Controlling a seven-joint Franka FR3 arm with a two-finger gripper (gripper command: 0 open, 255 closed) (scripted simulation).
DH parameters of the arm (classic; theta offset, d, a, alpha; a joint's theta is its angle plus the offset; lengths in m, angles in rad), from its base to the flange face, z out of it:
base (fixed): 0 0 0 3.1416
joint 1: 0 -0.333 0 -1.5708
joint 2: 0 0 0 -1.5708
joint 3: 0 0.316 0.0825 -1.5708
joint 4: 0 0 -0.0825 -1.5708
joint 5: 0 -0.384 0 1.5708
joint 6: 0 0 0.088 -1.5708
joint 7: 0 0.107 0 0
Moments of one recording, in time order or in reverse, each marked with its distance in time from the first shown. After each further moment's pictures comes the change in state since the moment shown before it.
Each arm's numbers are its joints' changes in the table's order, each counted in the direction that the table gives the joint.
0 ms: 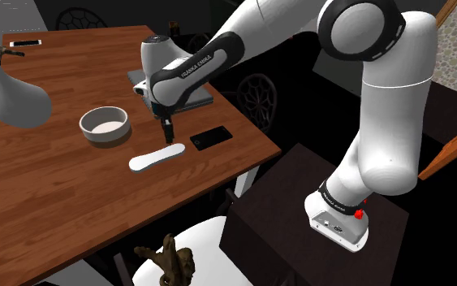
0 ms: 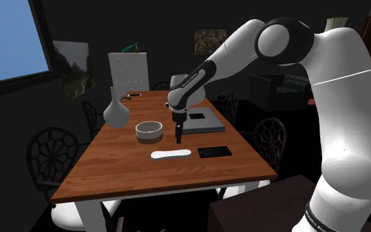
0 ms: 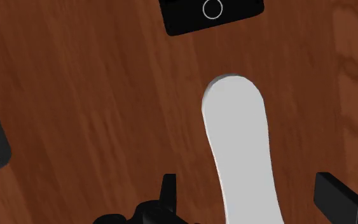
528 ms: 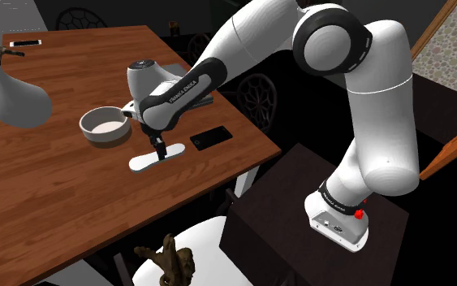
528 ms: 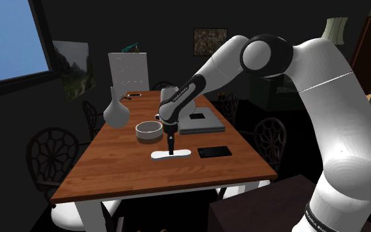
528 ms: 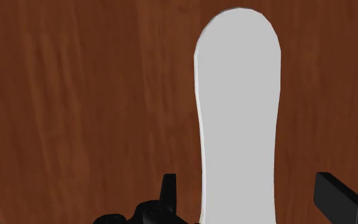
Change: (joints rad) arm -0.042 -0.154 0.033 -0.093 0.043 -0.046 -0.077
